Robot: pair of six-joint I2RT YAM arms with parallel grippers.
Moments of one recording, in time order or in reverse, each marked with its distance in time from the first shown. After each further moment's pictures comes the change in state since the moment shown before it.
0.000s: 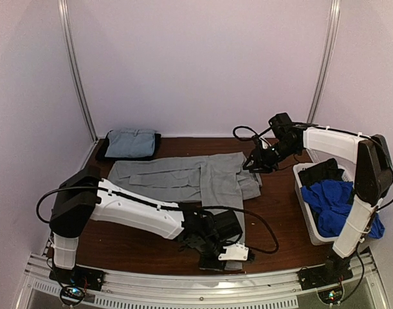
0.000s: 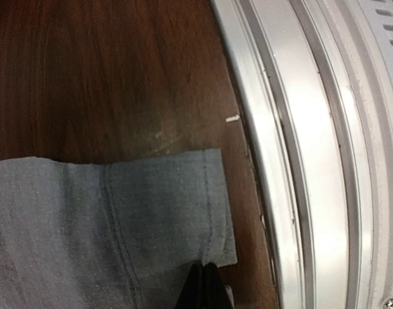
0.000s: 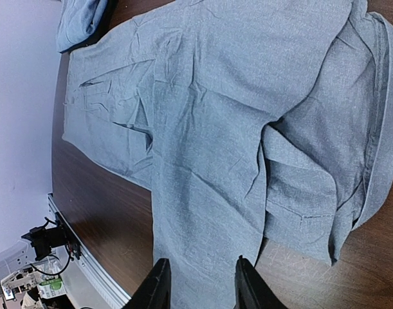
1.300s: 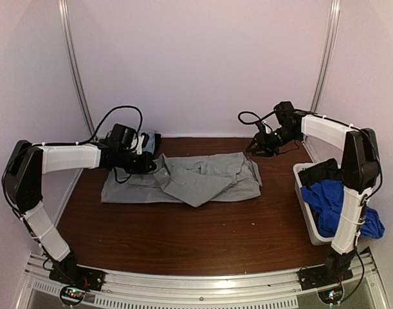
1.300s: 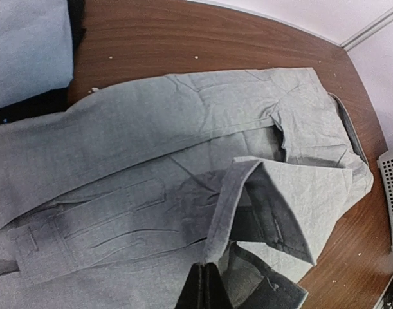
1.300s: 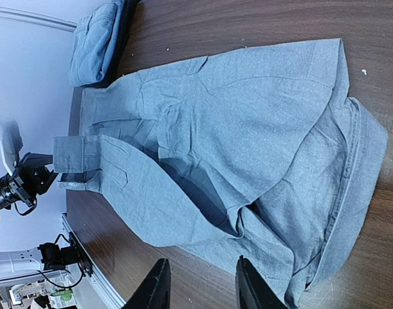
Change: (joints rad) left arm 0.911 -0.381 -0.304 0.332 0.105 -0.808; right arm -0.117 0.184 0.283 -0.079 -0.085 -0.064
